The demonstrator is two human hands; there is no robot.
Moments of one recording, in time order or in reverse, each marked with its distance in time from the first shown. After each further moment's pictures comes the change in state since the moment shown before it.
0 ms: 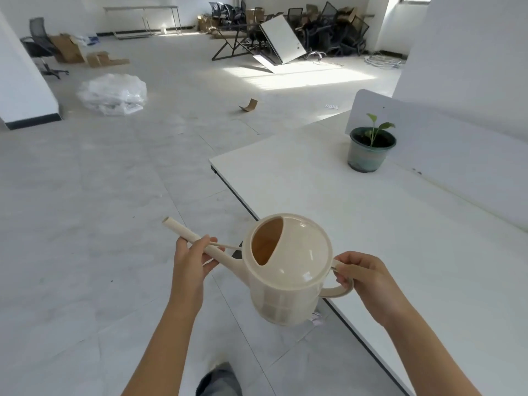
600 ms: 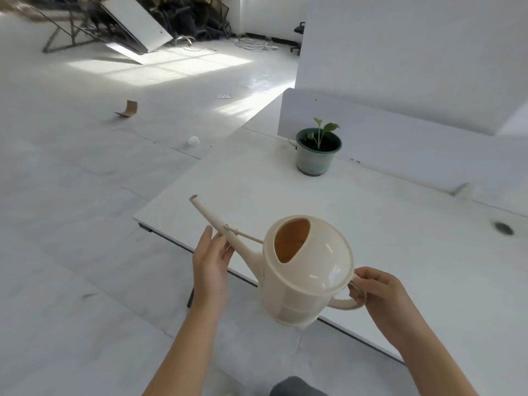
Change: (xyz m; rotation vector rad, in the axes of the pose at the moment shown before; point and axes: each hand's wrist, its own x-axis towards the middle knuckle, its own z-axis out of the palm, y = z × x) left_hand 0.220 0.021 0.083 -0.210 -0.637 -0.139; right_hand 0.102 -0.019 0.071 0.196 0.599 0.064
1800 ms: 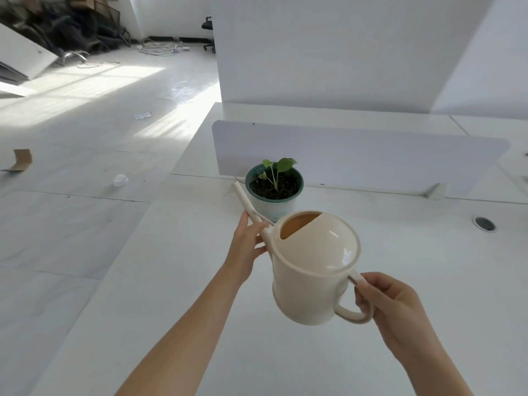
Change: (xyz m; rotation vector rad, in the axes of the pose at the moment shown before) left_hand 0.272 -0.079 0.156 0.395 -0.509 -0.444; right_hand 0.158 -0.060 -0.009 0.142 0.388 -0.139
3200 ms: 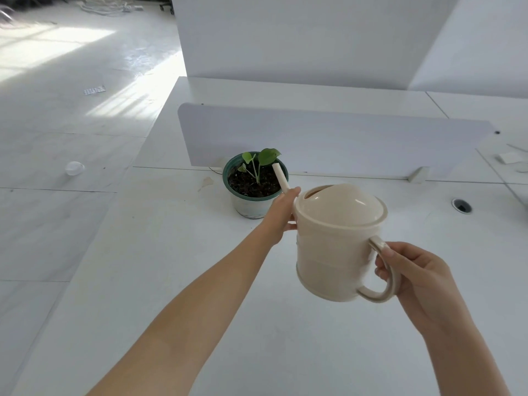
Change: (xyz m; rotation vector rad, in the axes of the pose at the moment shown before) left_hand 0.090 0.004 0.075 0.116 -0.231 -0.232; right_hand 0.044 -0.037 -0.011 -0.005 0.198 0.018
